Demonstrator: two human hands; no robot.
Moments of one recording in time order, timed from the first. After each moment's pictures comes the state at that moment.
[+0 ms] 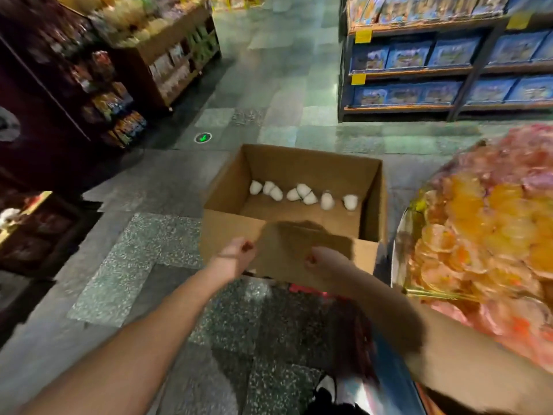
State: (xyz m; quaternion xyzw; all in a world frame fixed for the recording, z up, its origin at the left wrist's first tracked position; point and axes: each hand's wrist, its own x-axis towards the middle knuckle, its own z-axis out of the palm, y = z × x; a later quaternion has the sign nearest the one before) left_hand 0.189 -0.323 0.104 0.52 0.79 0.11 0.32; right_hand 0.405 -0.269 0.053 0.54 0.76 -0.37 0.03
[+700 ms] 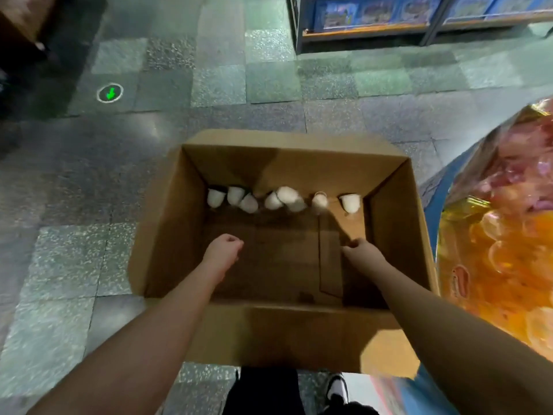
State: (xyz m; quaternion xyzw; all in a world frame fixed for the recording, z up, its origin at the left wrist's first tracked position) left_hand 0.084 0.020 -0.072 0.35 0.79 0.12 0.49; right_hand 0.385 0.015 -0.096 0.80 0.40 -0.45 0.00
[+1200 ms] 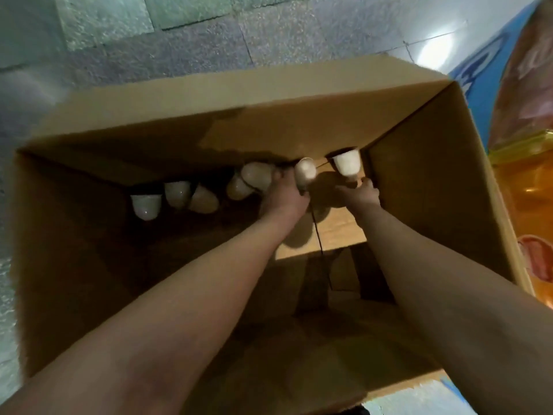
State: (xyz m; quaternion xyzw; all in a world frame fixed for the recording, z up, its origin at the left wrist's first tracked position) left_hand 0.235 0.175 -0.220 0.66 0.61 0.02 0.44; right_hand 0.403 0.142 -0.270 0.90 0.13 -0.40 -0.12
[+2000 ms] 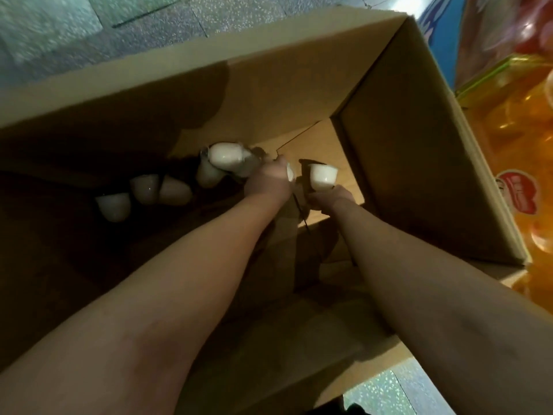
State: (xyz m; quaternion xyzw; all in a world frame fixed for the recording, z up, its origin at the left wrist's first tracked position) left_hand 0.258 0.162 -0.246 0.78 0.53 -0.15 0.31; right_hand 0.384 0.081 -0.299 0.89 0.13 -0.44 -0.04
